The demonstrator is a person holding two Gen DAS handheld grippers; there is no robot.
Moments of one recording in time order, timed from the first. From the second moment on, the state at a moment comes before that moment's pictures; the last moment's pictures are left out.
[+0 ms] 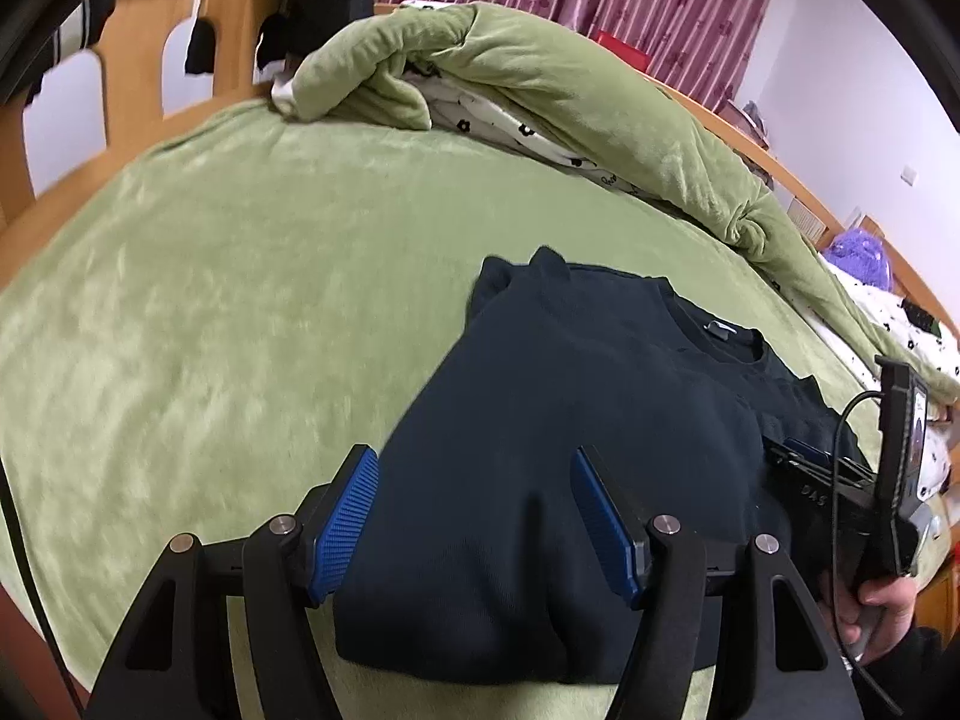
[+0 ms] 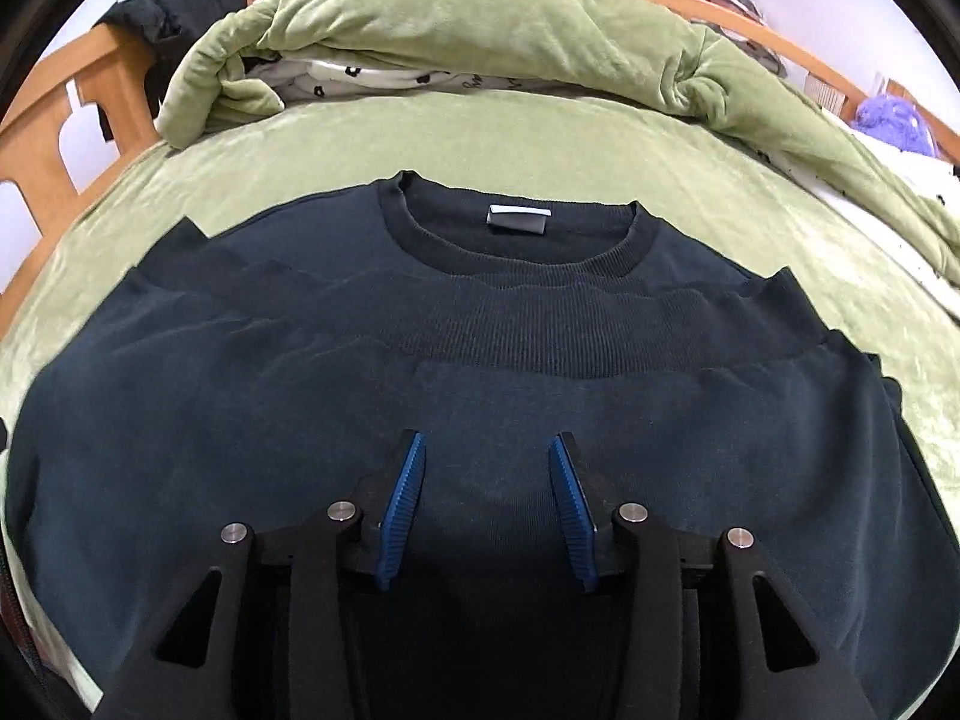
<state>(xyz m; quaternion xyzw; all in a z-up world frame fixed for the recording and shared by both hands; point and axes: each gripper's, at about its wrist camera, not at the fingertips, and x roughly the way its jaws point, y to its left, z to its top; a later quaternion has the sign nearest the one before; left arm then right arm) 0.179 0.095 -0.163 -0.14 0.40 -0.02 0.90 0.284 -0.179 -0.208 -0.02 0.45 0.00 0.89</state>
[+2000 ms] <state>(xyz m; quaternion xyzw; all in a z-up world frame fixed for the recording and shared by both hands) 0.153 0.098 -0.206 -0.34 0.41 -0.04 0.85 0.166 -0.225 -0.180 0.01 0.43 -0.01 0.90</state>
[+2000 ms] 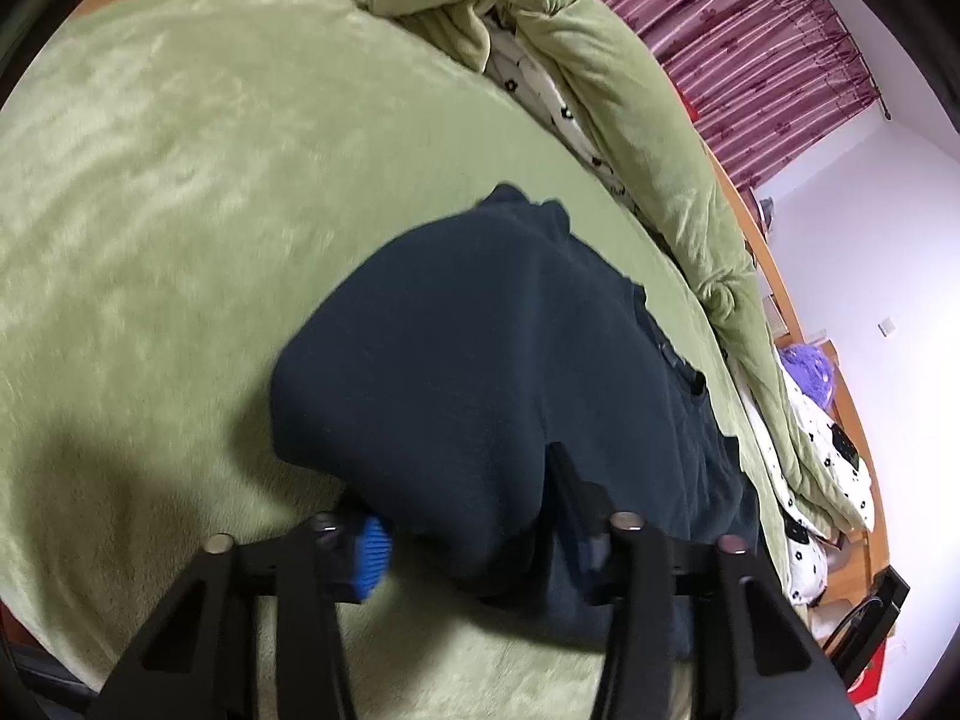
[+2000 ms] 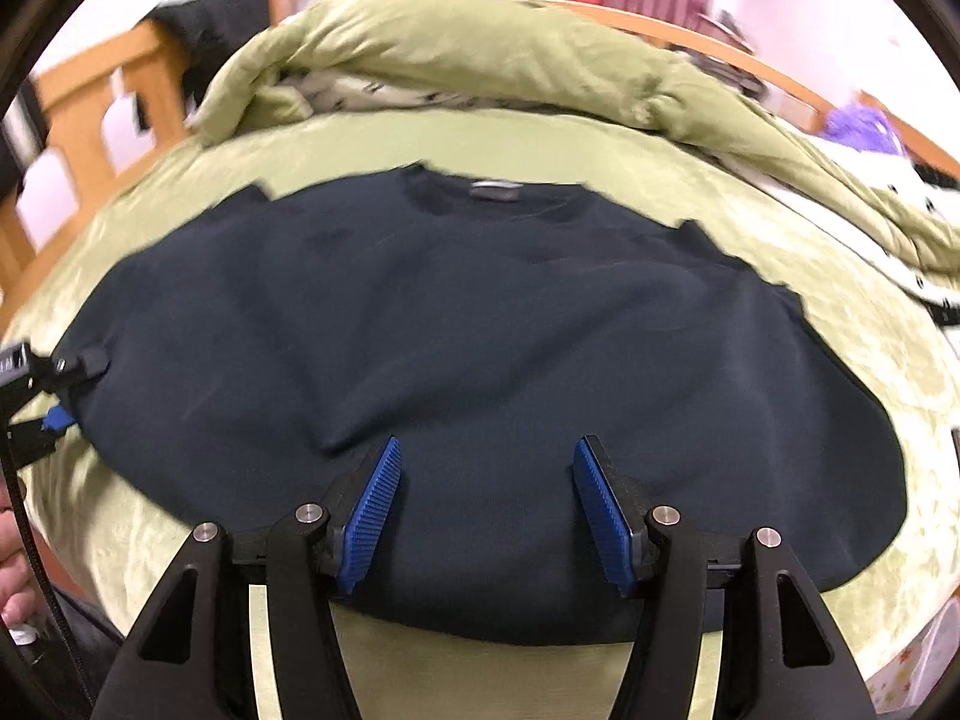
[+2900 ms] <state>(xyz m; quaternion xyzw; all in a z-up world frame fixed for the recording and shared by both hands) 0.154 -0.212 -0.131 -0.01 0.39 -0.28 0.88 0.101 -0.464 -0.174 0.22 0.35 -0.15 0.90</state>
